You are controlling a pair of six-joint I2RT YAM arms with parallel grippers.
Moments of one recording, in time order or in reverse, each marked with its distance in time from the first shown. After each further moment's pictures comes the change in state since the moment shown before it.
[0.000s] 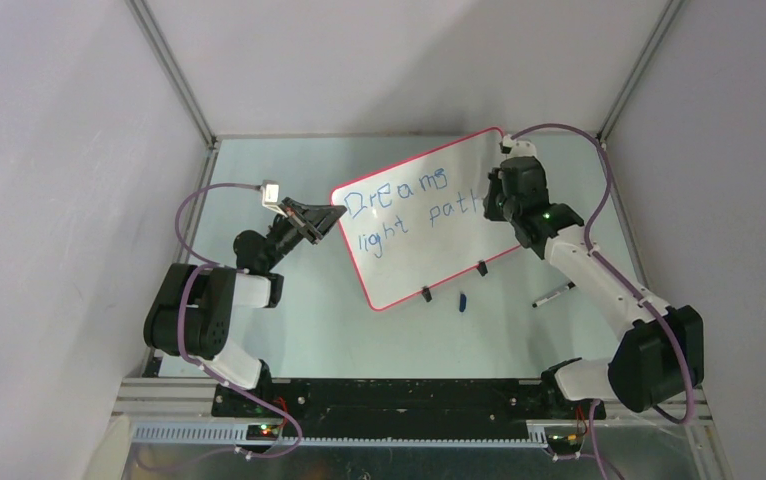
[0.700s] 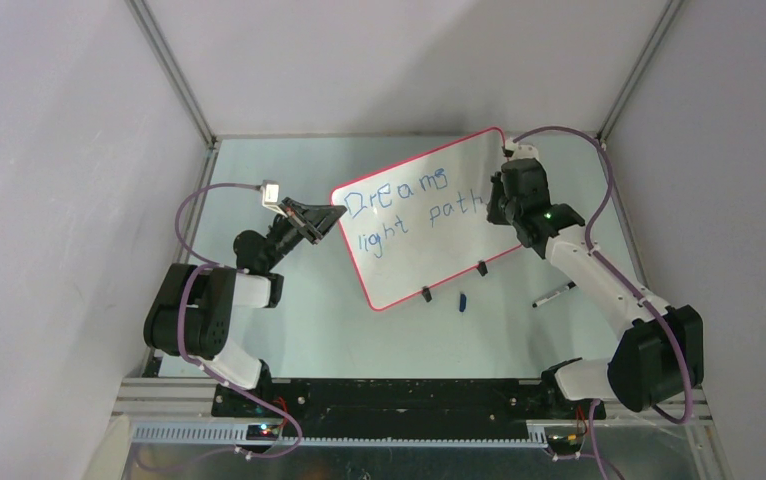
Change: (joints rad) left arm 0.000 0.000 0.000 0.000 0.000 0.000; right arm -0.012 0.004 -0.001 -0.042 0.011 0.008
